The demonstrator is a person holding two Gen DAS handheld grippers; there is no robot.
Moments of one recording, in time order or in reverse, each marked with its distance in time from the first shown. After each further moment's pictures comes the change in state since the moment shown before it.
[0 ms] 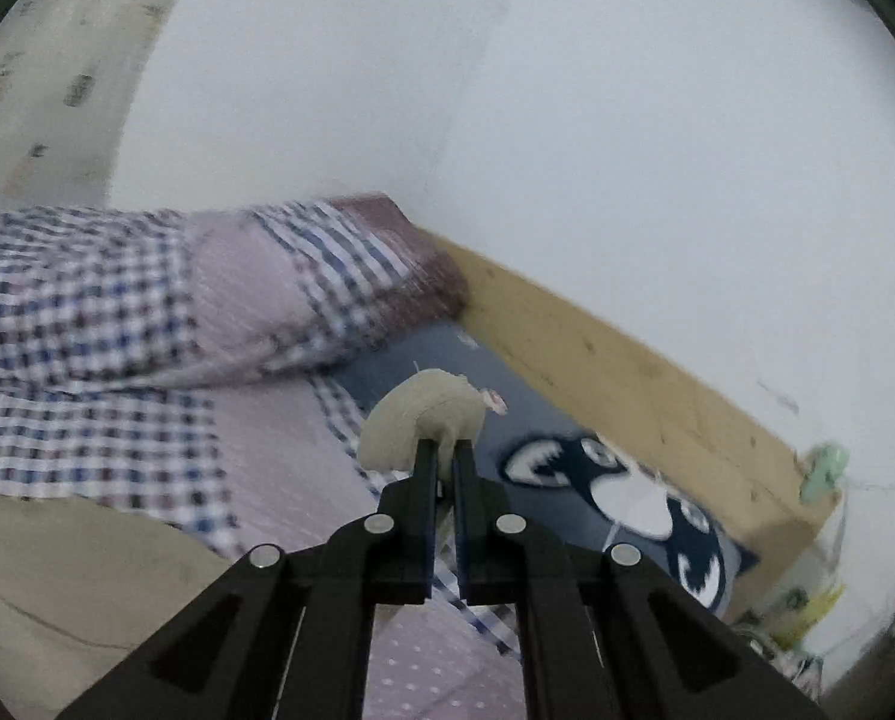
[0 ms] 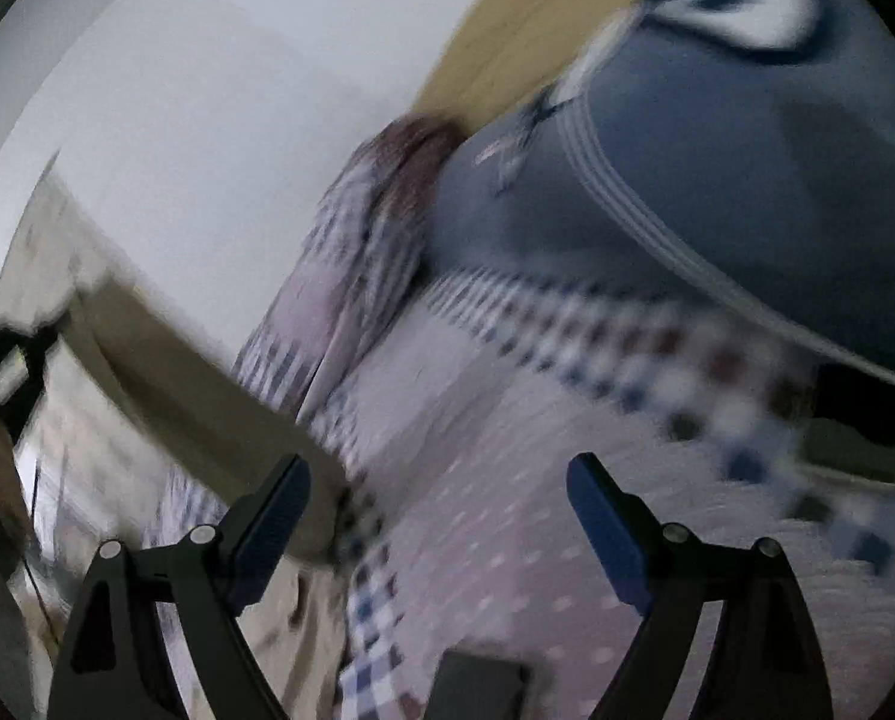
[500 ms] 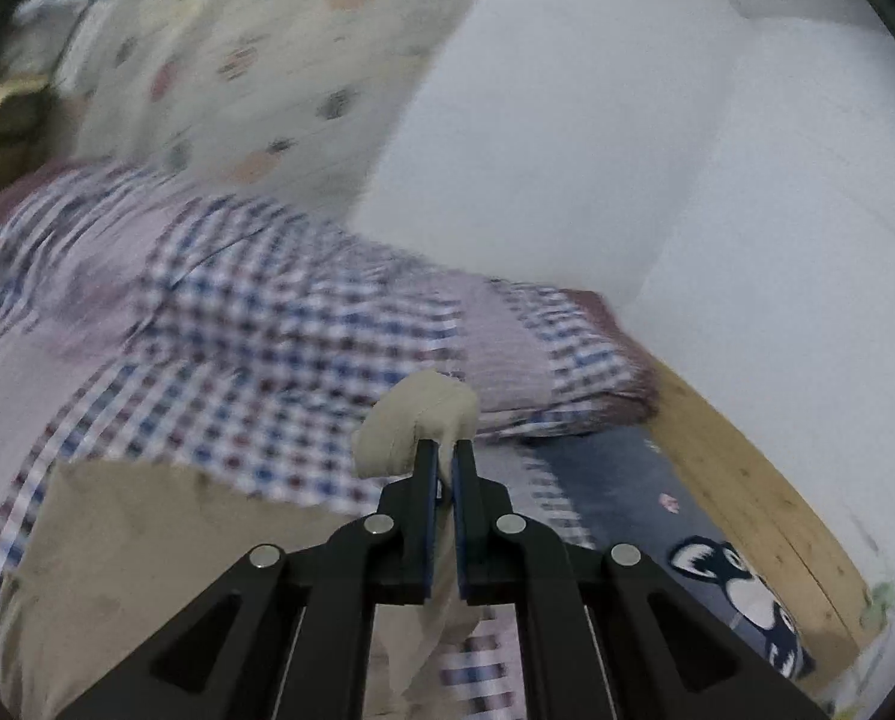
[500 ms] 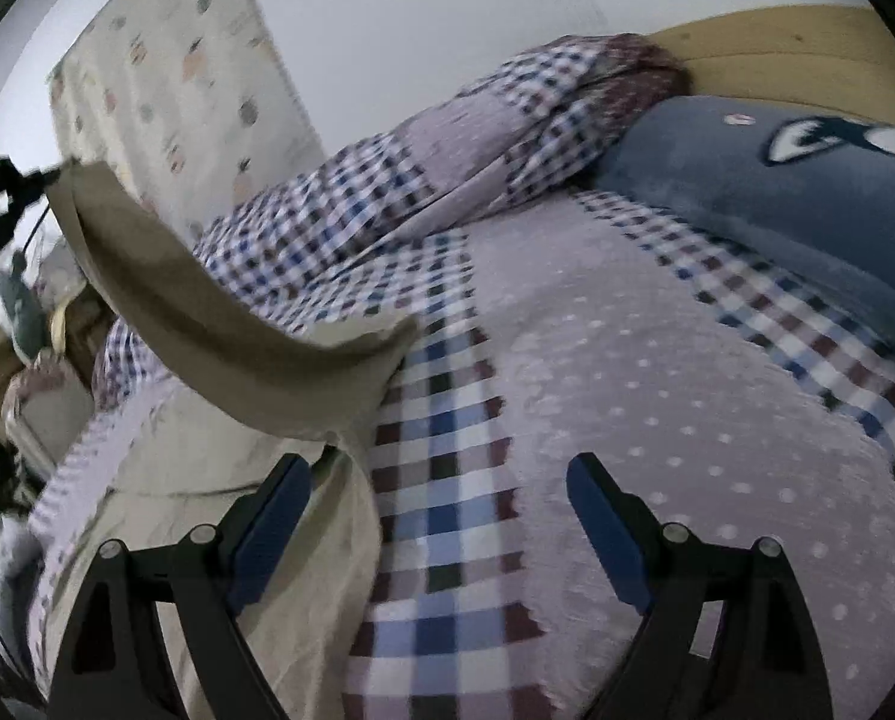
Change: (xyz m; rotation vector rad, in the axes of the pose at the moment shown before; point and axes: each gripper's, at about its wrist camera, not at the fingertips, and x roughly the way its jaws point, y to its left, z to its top) left arm -0.137 0.243 -0.004 -0.294 -0.133 0.334; right arm 0.103 0.138 -0.098 -0.505 0.233 0.031
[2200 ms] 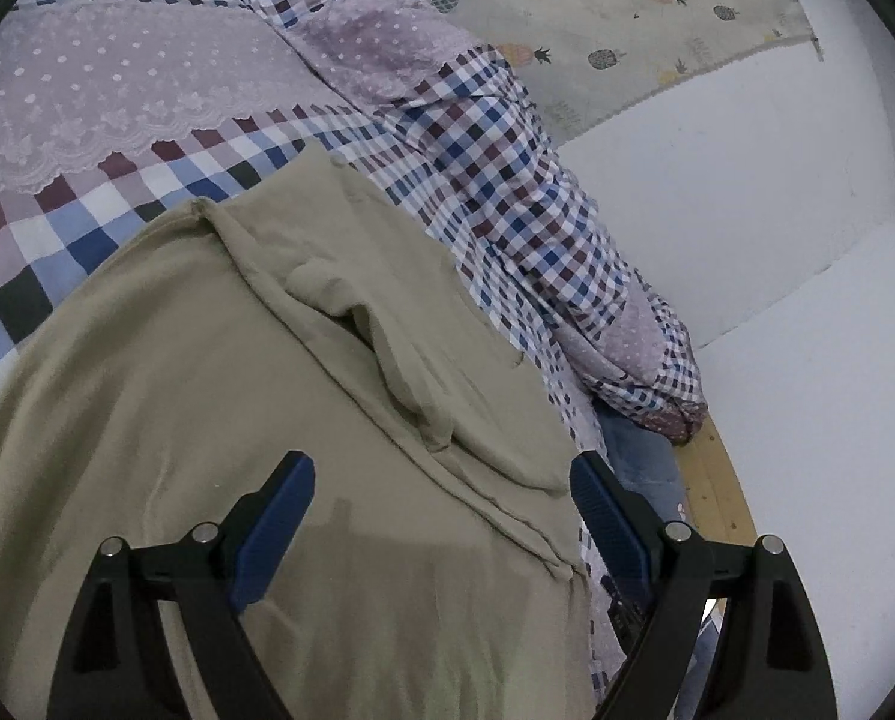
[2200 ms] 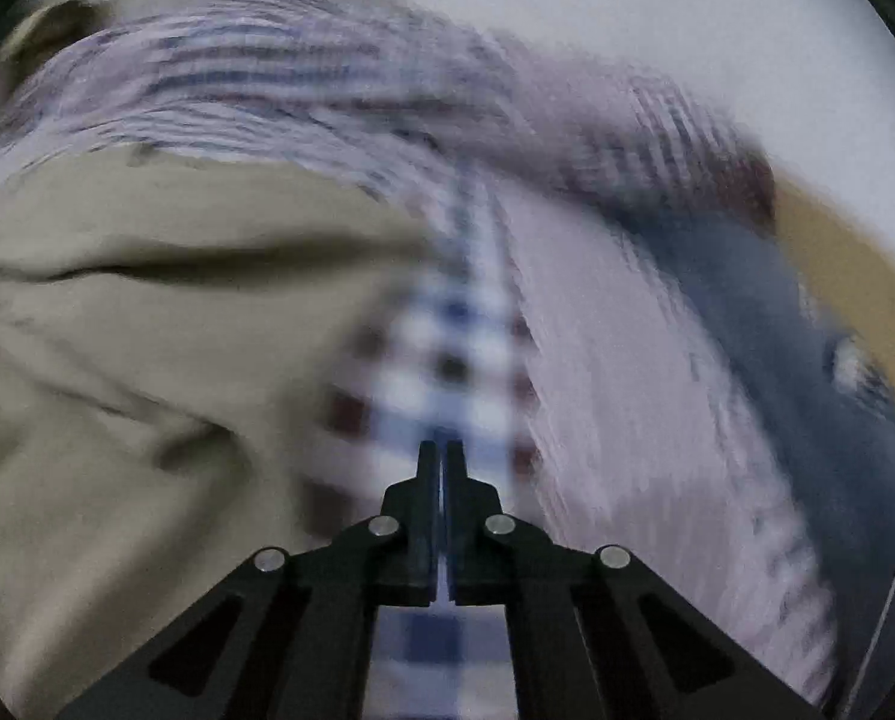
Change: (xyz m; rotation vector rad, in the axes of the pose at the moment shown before) left arm -0.053 0.278 -0.192 -0.482 0.151 -0.031; right arm 0.154 0.079 -0.006 -0.474 0.226 -0.398
